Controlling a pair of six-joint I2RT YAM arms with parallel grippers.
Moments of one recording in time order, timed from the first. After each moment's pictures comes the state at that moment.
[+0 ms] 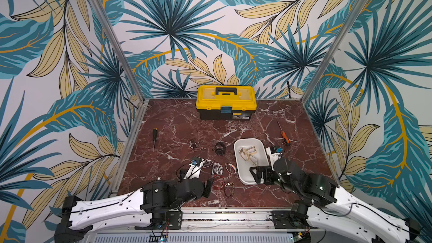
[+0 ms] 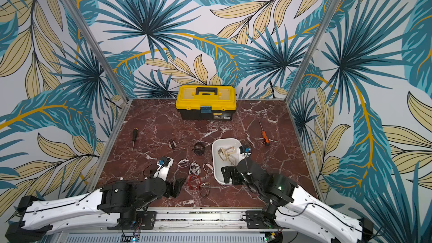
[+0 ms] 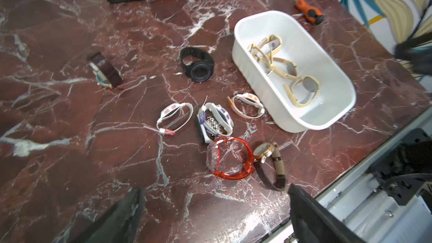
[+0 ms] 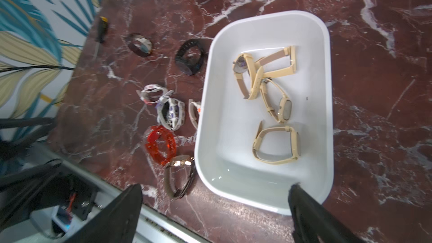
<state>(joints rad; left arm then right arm) -1.29 0.76 0.65 -0.74 -0.54 -0.80 0.94 0.62 0.71 -0.80 0.23 0.76</state>
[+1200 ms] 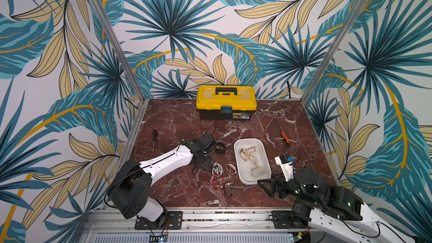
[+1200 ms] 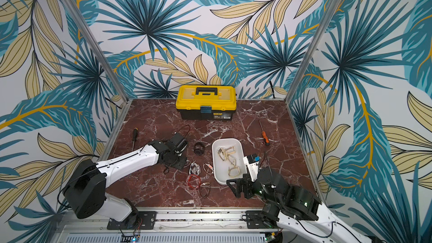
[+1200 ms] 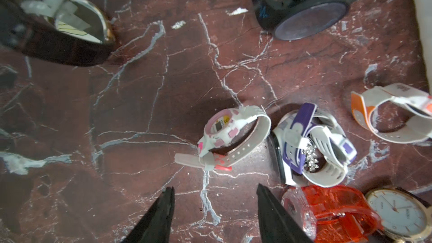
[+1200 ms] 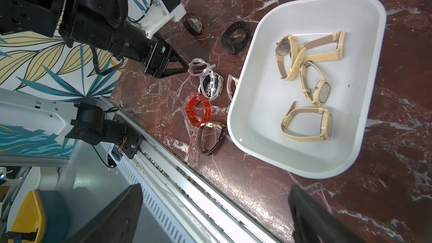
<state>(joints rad) -0.67 1.50 0.98 -0.78 -0.09 -0.36 0.94 0.40 0.70 -0.91 0.05 0.68</state>
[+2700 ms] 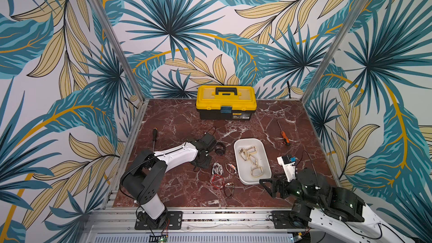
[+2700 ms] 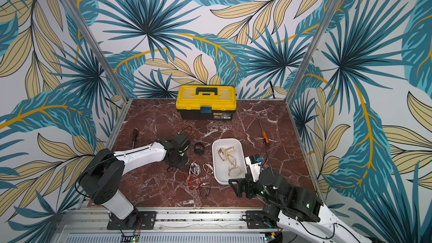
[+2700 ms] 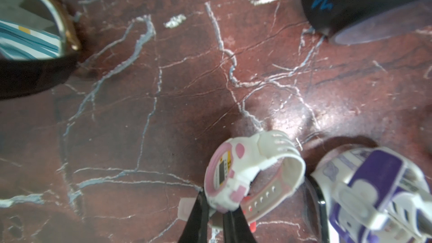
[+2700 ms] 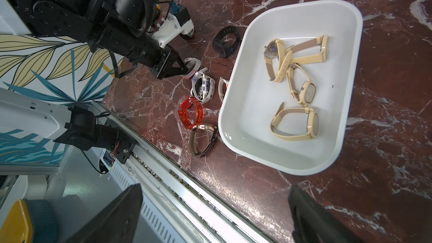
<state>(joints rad) -0.63 1.65 0.98 -0.70 -0.09 -0.32 0.94 0.37 0.70 -0.94 0.10 0.68</state>
